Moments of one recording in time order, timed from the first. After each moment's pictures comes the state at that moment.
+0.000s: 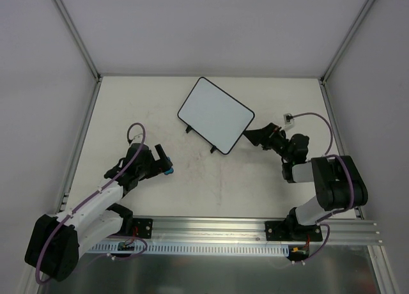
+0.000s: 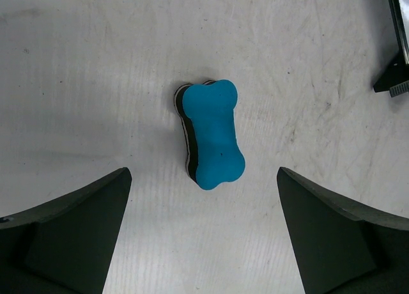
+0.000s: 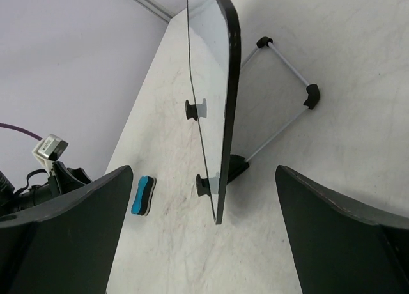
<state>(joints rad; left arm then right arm) -0.40 0.92 0.37 -0.24 -0.06 -0.73 0.10 1.59 0.35 1.18 -0.62 0.85</state>
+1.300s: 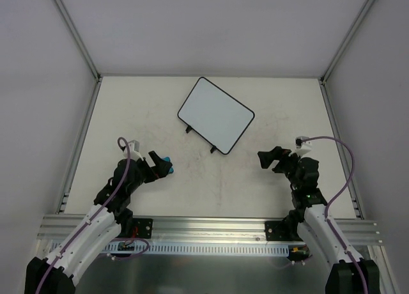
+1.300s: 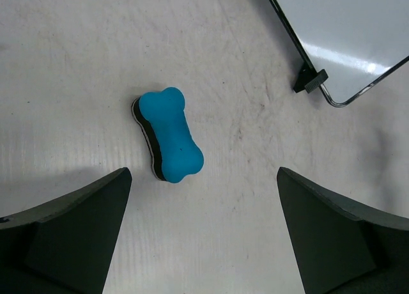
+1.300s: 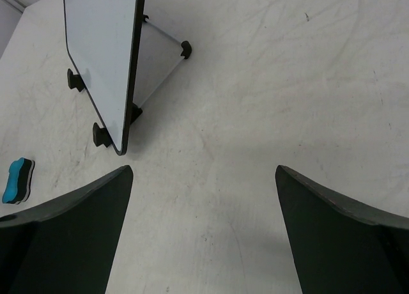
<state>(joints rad) -0.40 0.51 0.18 -0.15 -0.01 -0.71 0.14 0.61 0.12 0.23 -0.22 0.44</state>
